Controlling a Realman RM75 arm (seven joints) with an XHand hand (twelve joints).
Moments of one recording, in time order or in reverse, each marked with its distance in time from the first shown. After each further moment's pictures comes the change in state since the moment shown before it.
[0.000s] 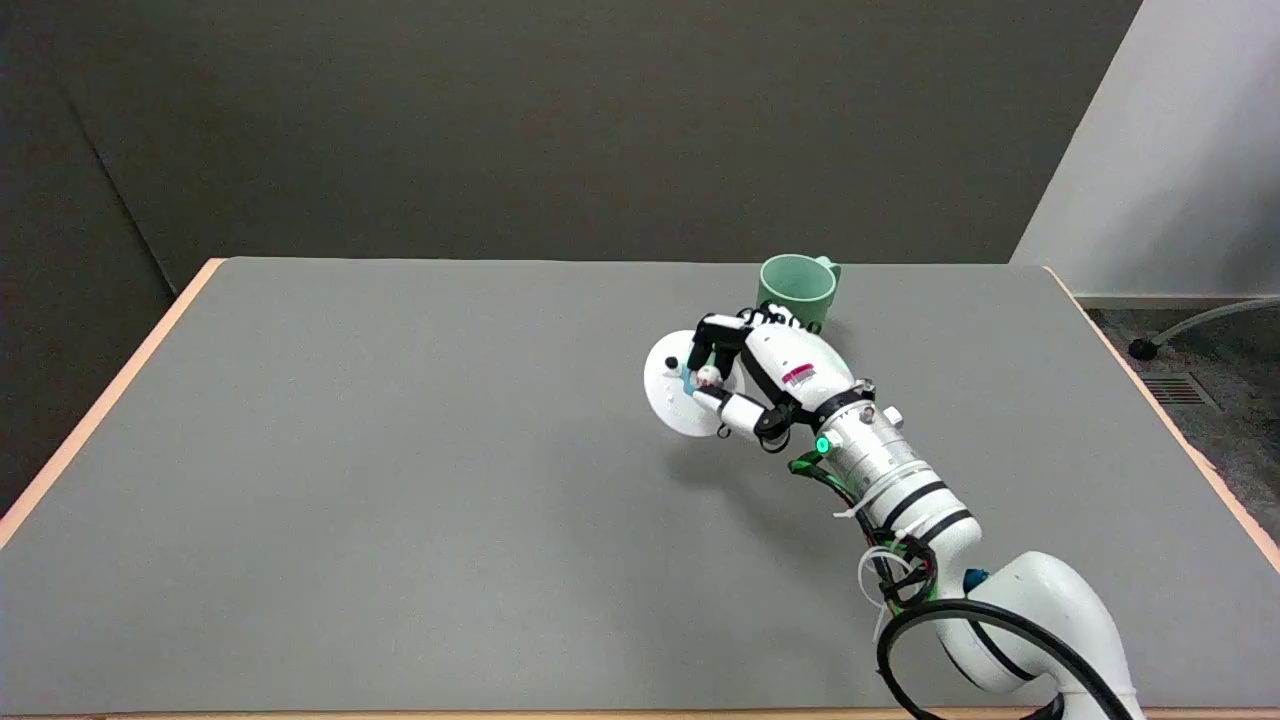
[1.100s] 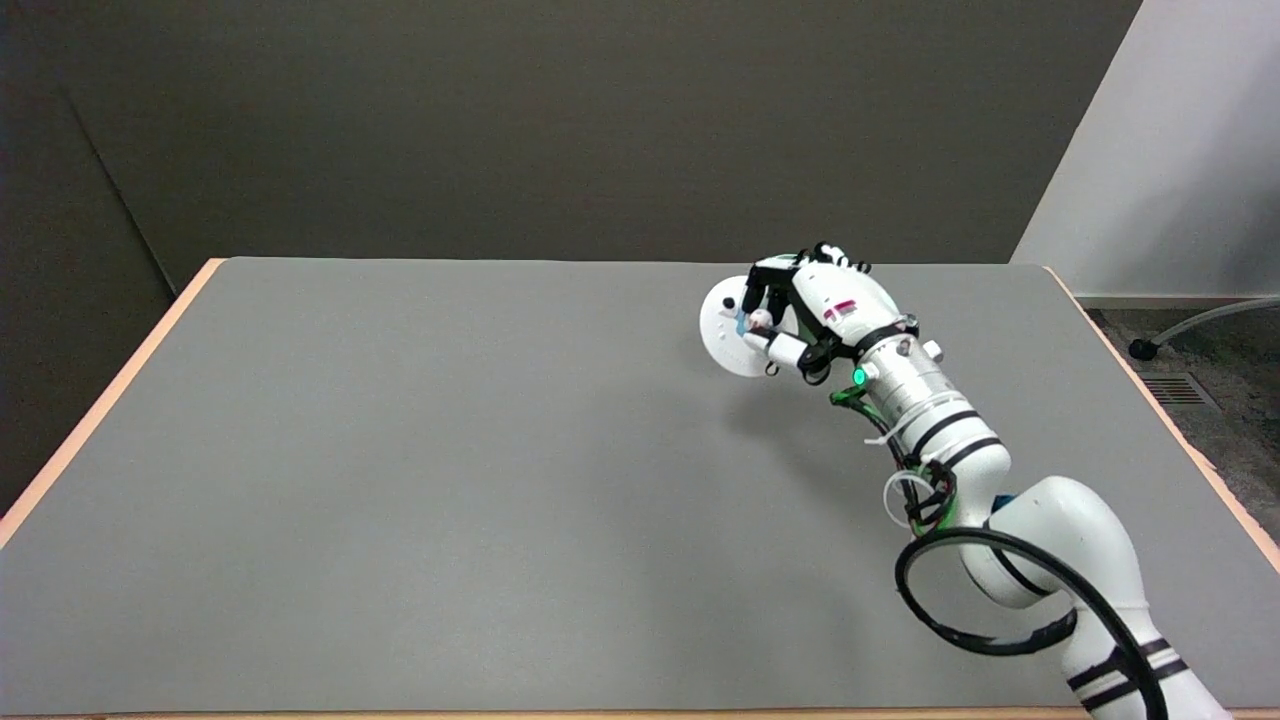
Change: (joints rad) arm 0.131 0.133 0.025 0.052 -0.002 0.105 0.005
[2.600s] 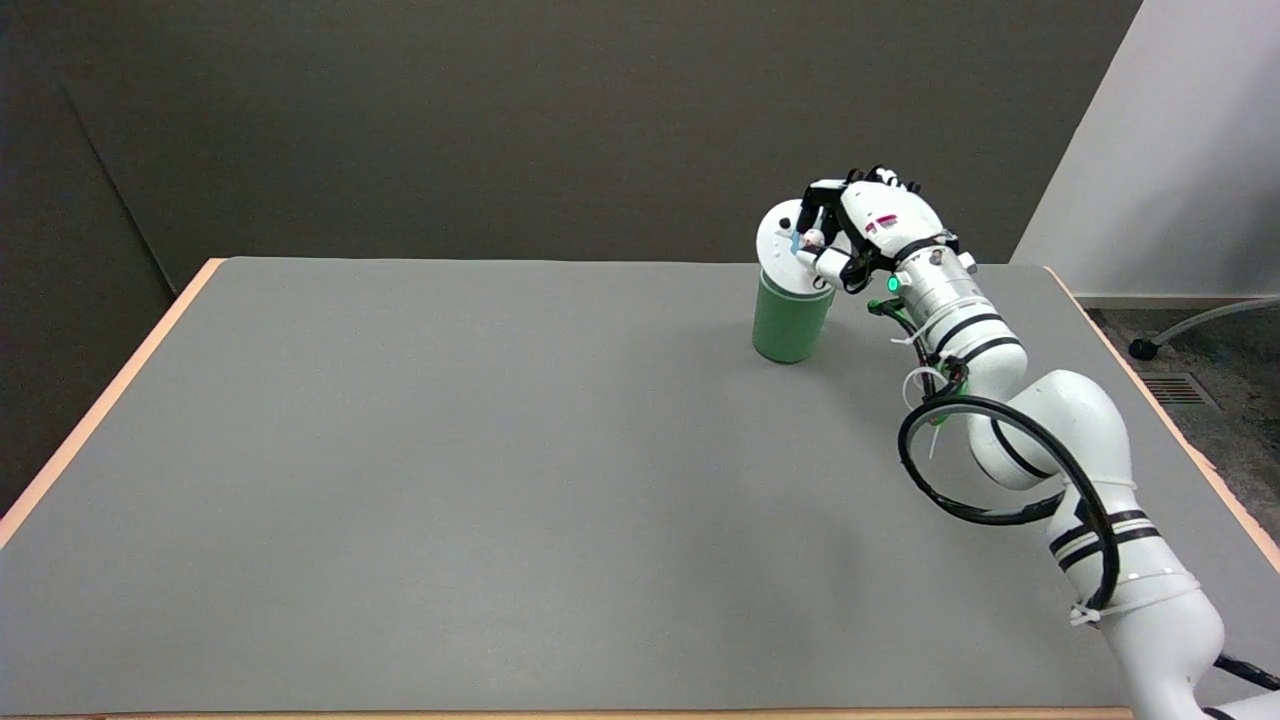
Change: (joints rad) arm 0.274 0.107 0.044 0.257 -0.015 -0.002 -0.006
